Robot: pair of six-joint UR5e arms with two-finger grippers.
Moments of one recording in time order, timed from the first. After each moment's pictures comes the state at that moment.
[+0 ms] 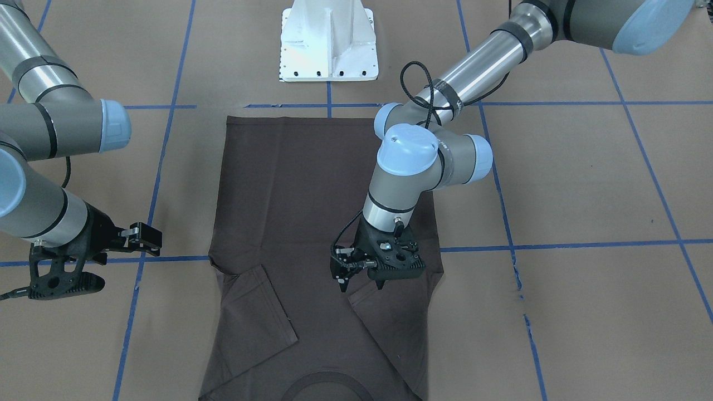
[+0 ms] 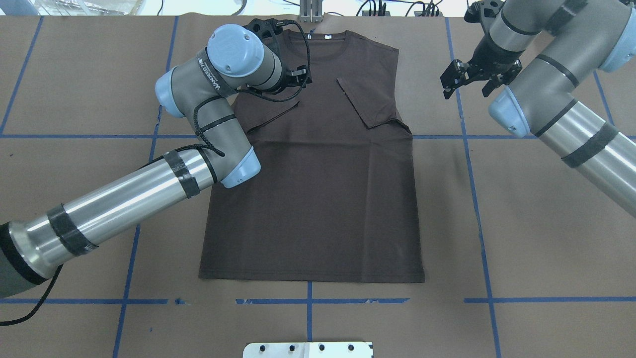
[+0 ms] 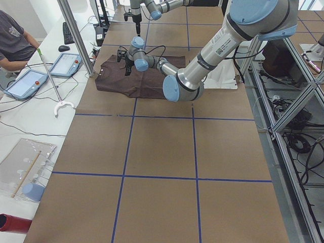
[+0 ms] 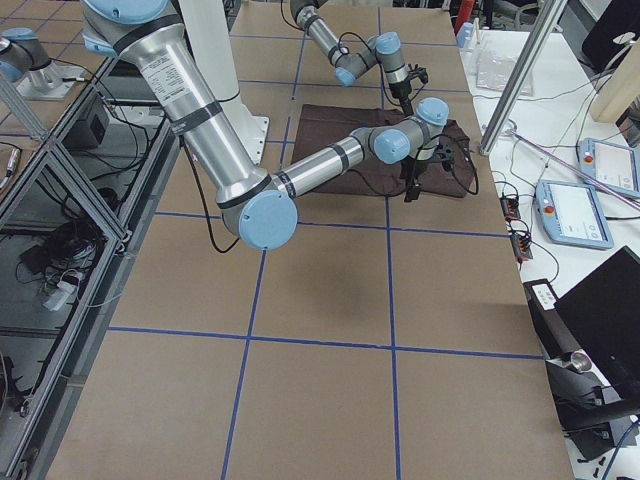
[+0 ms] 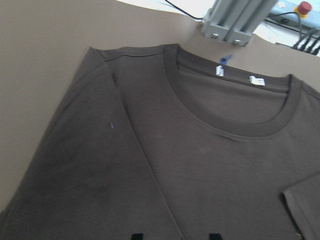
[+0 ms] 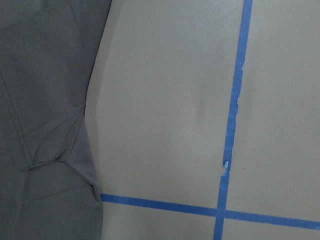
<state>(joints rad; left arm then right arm) -0.71 -2.48 -1.12 -2.20 -1.78 -1.30 1.02 -1.03 1.49 -1.52 2.27 0.65</state>
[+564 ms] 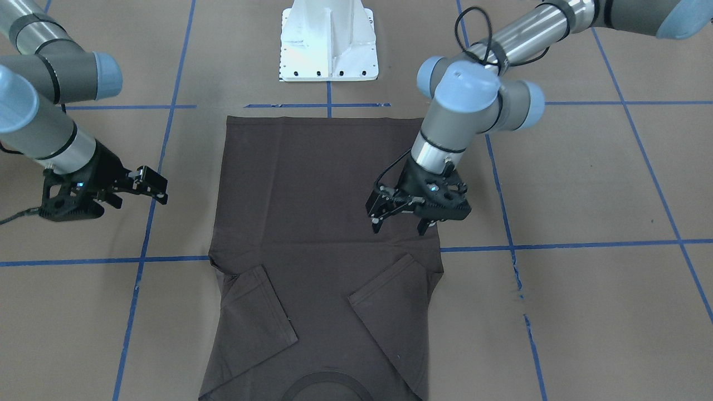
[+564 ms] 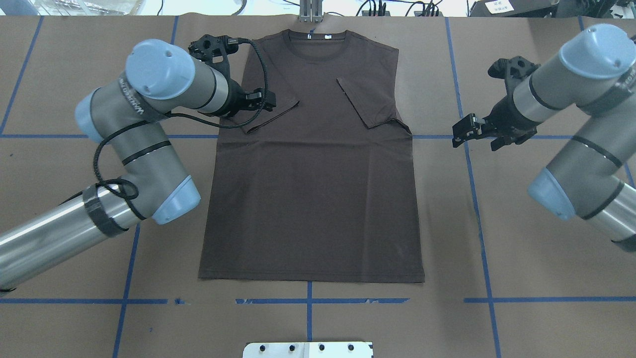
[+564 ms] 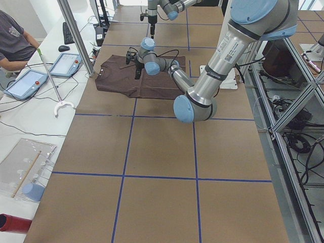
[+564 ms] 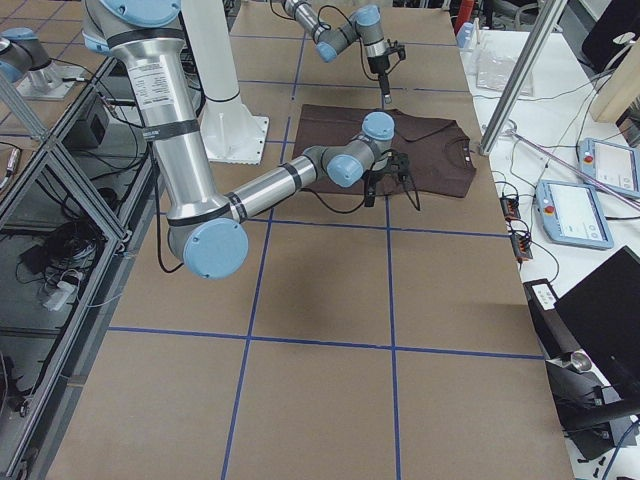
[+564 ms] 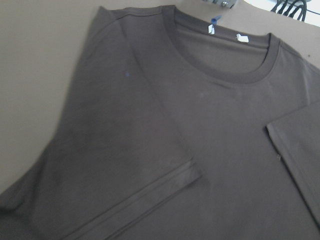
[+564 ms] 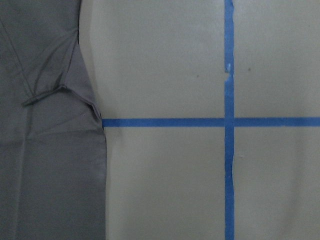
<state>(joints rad) -0.71 -2.19 -1.60 -2.00 -1.82 -1.21 0.89 -1.35 1.78 -1.26 2.22 0.99</state>
